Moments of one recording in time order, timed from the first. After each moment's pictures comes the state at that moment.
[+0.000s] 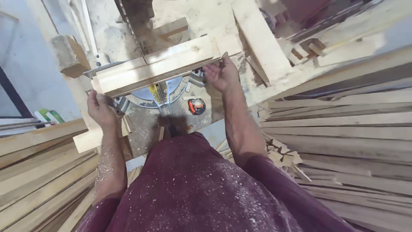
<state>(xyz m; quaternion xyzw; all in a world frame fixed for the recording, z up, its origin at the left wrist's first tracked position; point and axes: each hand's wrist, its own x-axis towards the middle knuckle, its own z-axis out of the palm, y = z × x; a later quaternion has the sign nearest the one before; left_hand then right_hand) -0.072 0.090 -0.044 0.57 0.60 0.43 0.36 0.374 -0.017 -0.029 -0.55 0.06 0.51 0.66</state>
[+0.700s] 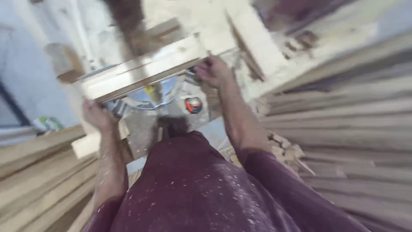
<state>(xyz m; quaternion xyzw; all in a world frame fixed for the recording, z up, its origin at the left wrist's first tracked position) -0.057 0.084 -0.037 0.51 0.64 0.44 0.36 0.364 -0.017 -0.018 -0.60 0.03 0.52 0.60</state>
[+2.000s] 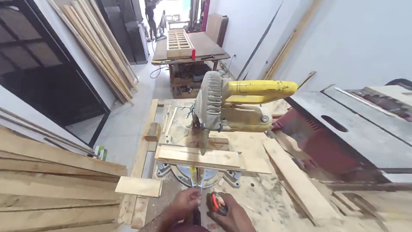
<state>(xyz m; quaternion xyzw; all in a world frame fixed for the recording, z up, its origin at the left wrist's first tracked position) 0.014 -0.034 -0.016 0.63 0.40 0.17 0.64 0.269 -0.119 -0.015 -0.71 -0.62 0.30 0.16</state>
